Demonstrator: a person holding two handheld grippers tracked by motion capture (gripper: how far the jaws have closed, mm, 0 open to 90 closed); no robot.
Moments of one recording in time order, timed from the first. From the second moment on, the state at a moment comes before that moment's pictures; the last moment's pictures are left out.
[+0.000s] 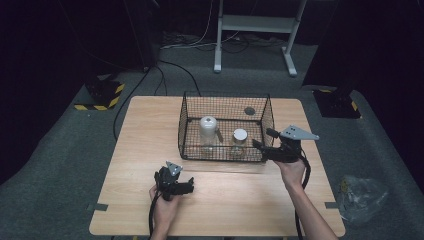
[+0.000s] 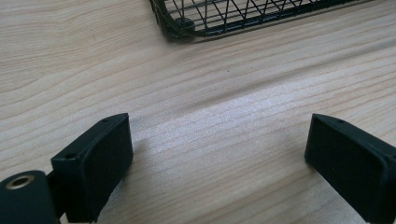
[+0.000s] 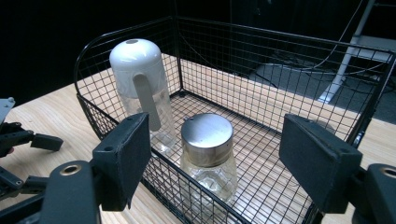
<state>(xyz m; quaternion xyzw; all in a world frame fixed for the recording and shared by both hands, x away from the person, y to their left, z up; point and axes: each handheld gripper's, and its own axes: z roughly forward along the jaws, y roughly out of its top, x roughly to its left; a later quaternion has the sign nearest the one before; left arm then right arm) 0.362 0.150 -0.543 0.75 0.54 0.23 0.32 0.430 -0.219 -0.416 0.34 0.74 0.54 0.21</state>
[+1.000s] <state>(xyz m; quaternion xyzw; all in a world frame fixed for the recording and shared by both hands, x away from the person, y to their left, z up) 0.362 0.150 -0.543 0.75 0.54 0.23 0.32 0.399 -0.248 -0.420 0.34 0.72 0.56 0.21</state>
